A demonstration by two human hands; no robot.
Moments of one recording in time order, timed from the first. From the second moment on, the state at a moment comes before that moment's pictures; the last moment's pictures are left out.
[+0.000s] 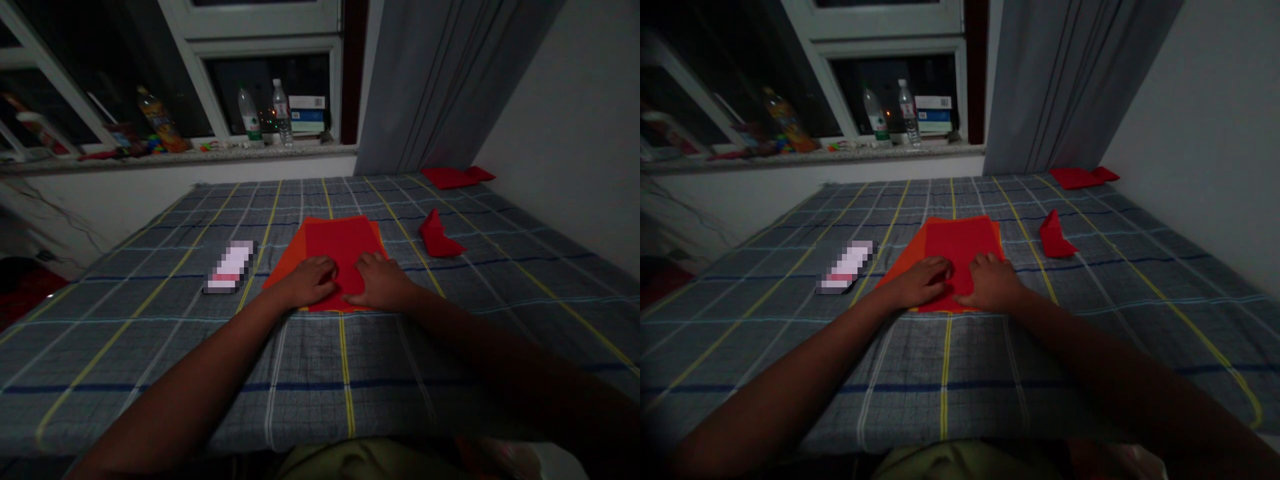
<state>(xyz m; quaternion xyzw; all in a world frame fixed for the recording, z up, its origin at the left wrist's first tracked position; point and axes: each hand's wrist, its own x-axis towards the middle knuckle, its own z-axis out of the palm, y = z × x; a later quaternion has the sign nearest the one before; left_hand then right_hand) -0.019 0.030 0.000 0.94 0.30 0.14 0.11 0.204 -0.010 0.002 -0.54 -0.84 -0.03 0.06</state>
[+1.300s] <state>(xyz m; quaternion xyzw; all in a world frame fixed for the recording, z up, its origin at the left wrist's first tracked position) -0.020 0.029 0.004 0.94 0.25 0.14 0.16 0.236 0.021 -0.009 -0.47 -0.86 0.06 0.19</state>
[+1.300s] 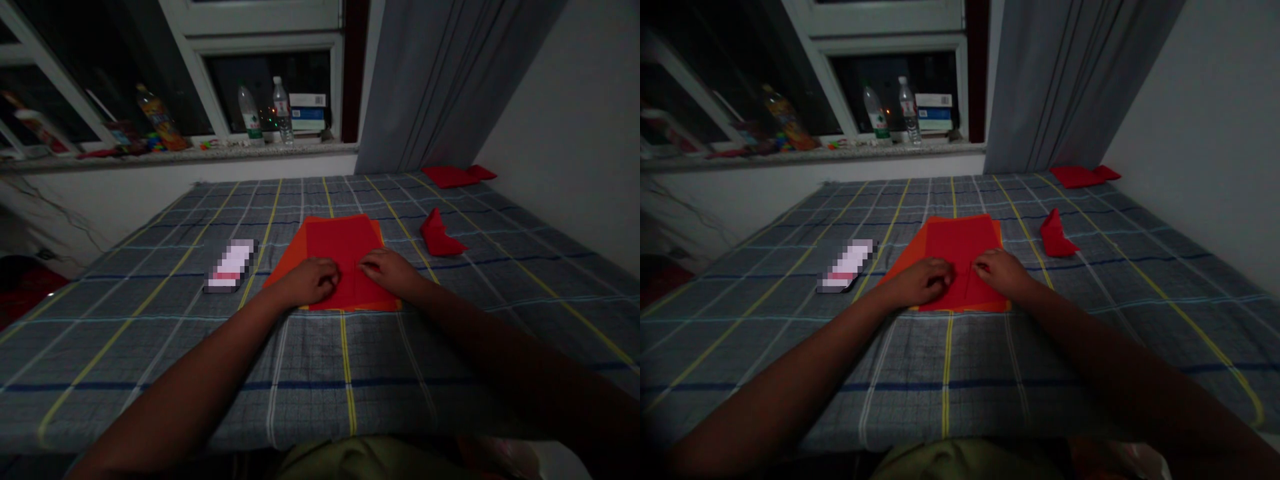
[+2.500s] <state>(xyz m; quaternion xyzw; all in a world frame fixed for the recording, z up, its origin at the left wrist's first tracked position) -0.017 0.030 -0.005 0.96 0.27 0.08 0.06 0.215 -0.019 0.013 -0.50 -0.87 -0.02 0.02</state>
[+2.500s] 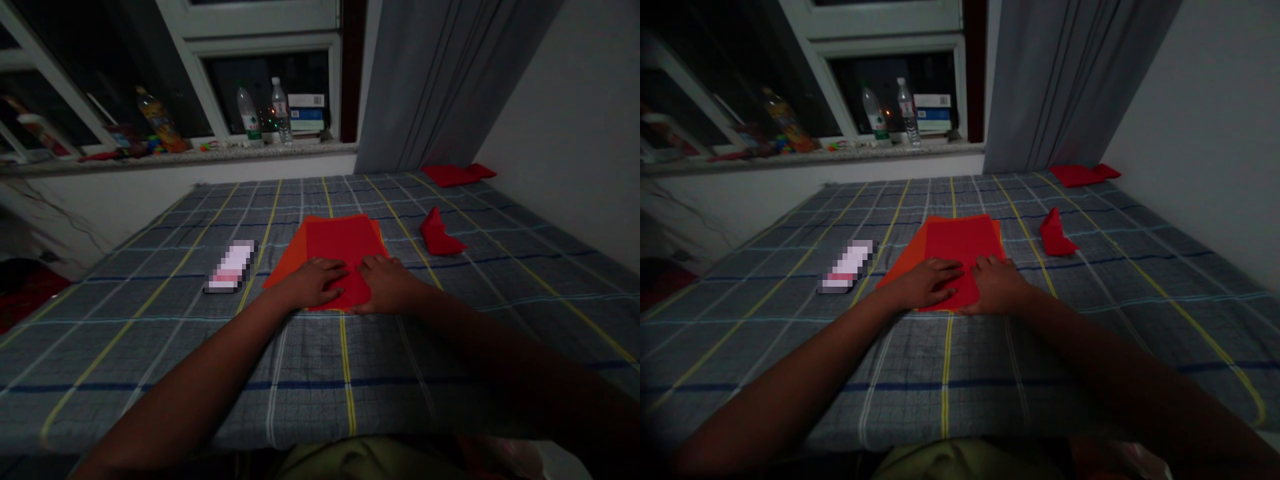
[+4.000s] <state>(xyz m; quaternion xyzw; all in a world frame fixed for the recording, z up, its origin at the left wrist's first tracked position) -0.022 0.020 0.010 0.96 0.23 0.13 0.07 0.232 0.011 -0.012 -0.28 -0.93 0.08 0.24</state>
